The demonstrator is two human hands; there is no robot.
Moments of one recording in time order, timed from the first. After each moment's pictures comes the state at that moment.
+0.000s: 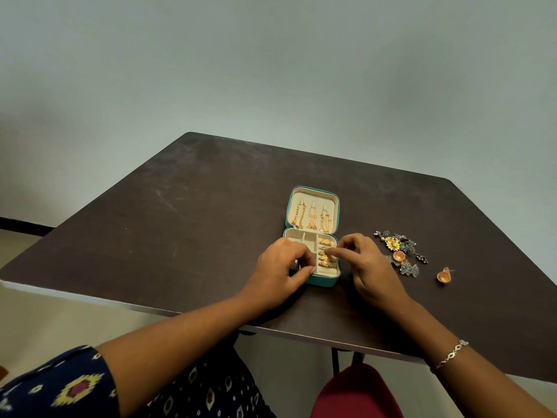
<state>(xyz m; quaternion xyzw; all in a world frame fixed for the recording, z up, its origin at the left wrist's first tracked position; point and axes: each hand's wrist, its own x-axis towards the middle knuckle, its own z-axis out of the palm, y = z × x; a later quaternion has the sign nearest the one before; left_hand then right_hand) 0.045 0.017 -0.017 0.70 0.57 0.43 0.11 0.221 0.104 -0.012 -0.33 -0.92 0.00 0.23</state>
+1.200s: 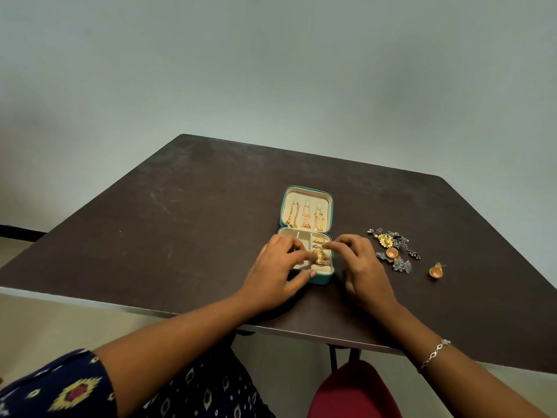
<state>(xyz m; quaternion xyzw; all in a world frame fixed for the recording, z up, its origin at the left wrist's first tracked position) 0.044 0.024 -0.029 0.73 0.57 0.37 0.06 0.222 0.098 -0.027 -0.32 -0.89 -0.02 0.31</state>
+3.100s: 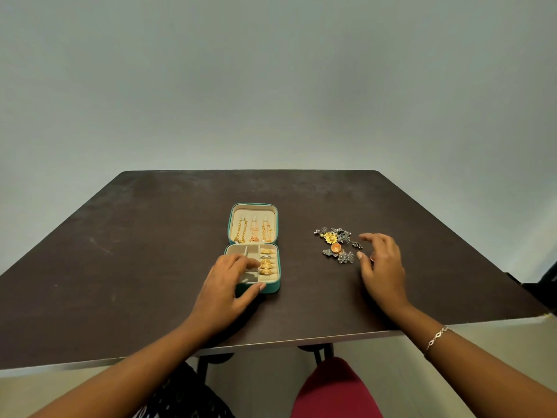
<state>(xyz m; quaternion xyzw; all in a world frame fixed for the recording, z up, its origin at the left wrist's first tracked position) 0.043 0.024 -0.033 0.74 0.56 0.37 0.04 0.319 0.109 -0.029 -0.57 -0.69 0.02 0.44</state>
